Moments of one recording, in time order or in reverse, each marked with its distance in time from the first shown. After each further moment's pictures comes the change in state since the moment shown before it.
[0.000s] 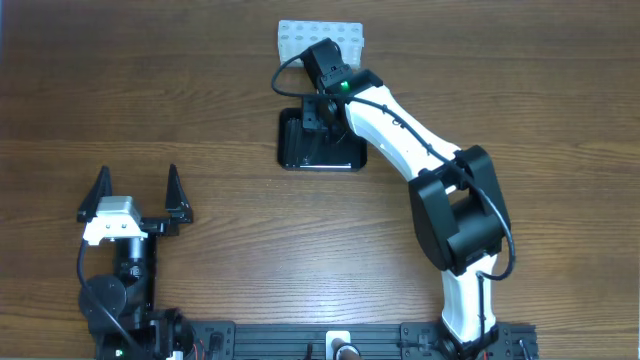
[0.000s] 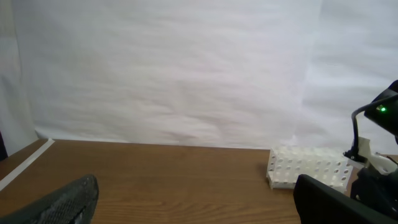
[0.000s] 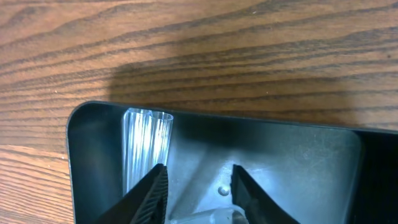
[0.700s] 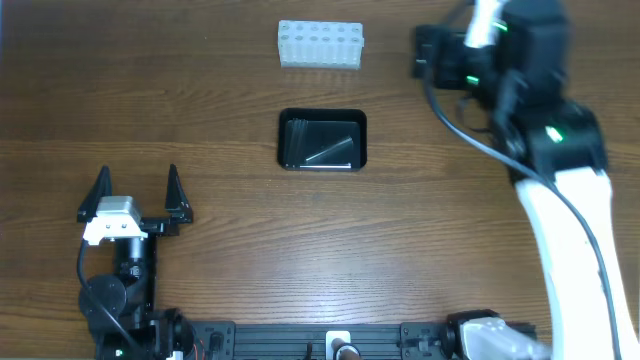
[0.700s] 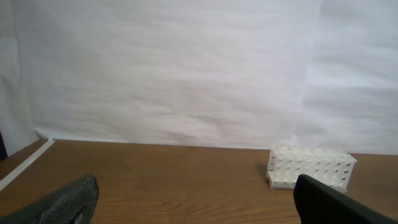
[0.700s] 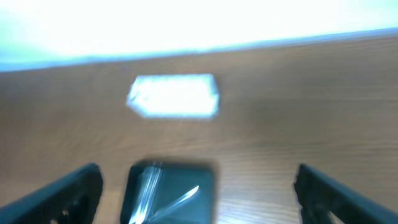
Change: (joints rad) left arm 0.000 0.000 0.000 0.000 0.000 0.000; right arm -0.399 -0.786 -0.131 0.026 0.020 -0.297
